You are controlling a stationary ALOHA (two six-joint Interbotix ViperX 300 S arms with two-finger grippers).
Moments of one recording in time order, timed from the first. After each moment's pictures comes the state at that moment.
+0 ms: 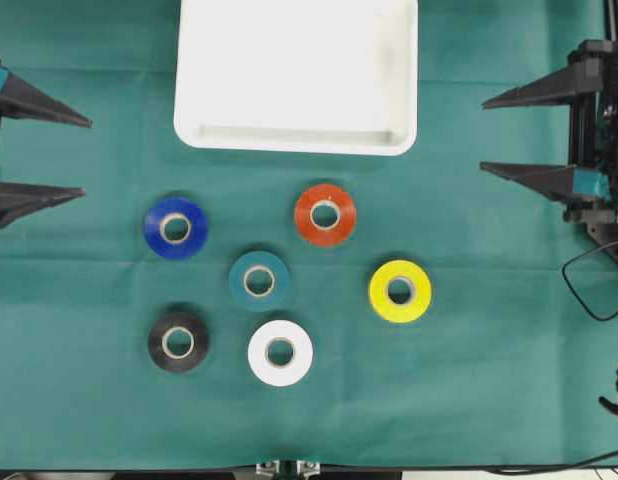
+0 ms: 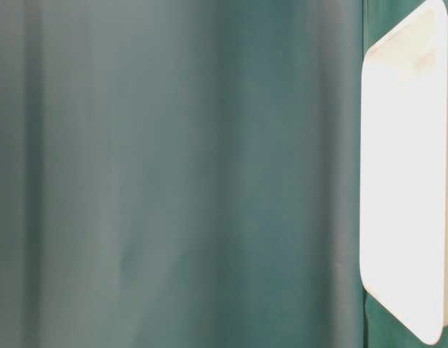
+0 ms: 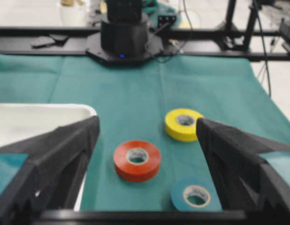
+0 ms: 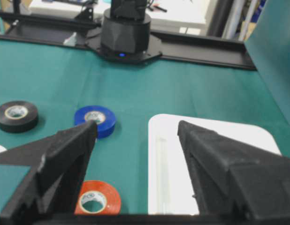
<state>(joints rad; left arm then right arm) -0.06 -0.95 1.22 -0.02 -0.26 0.00 -0.03 -0.94 1.21 0.00 -0.24 0.03</state>
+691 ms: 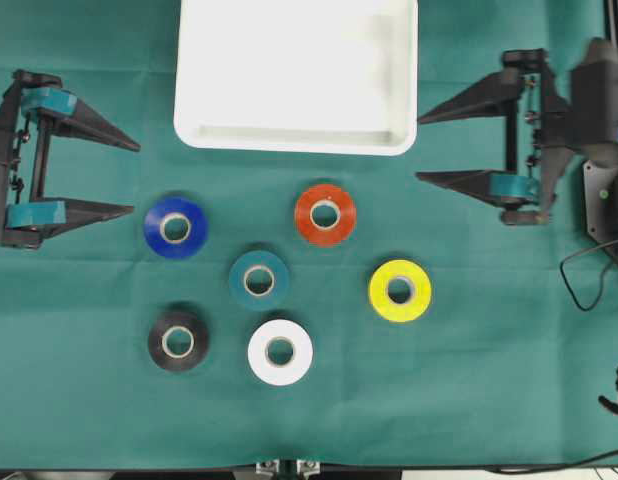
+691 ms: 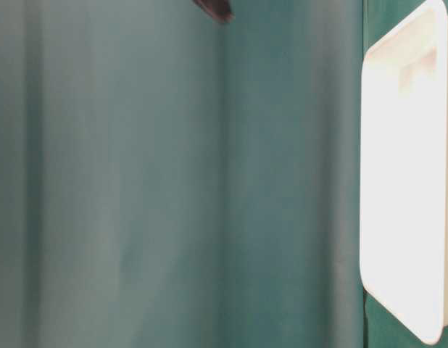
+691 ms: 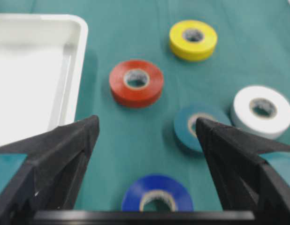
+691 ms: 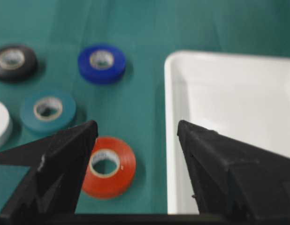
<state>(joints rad) -0.06 -0.71 1.11 -0.03 -0.06 0.00 -0.03 -0.62 1.02 0.00 -0.07 0.10</state>
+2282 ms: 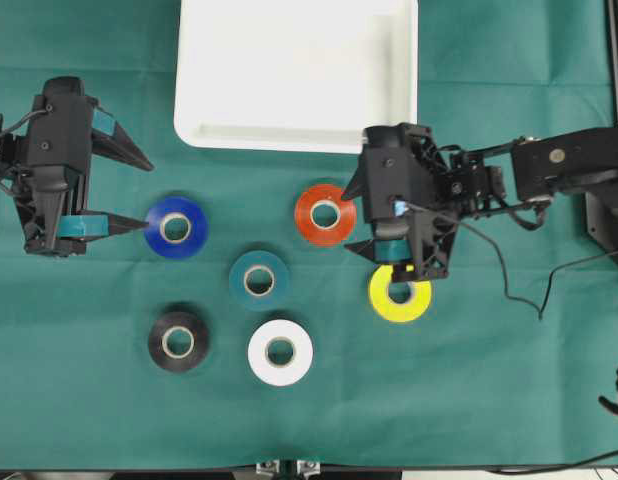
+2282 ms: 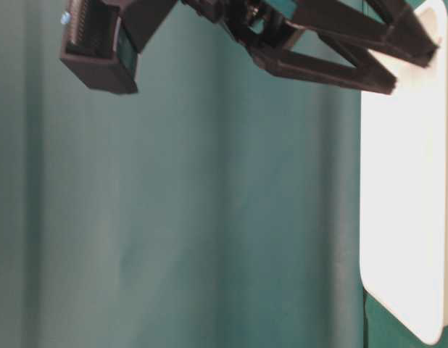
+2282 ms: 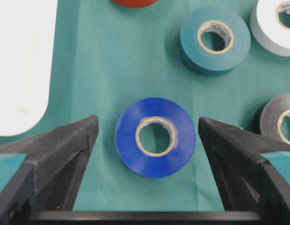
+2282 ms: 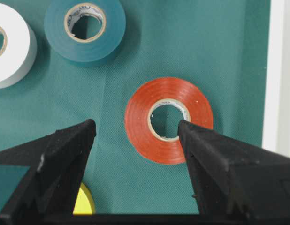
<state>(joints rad) -0.06 -0.52 0.99 -0.03 0.24 -0.04 0.11 -0.13 0.68 0.00 0.27 0.19</state>
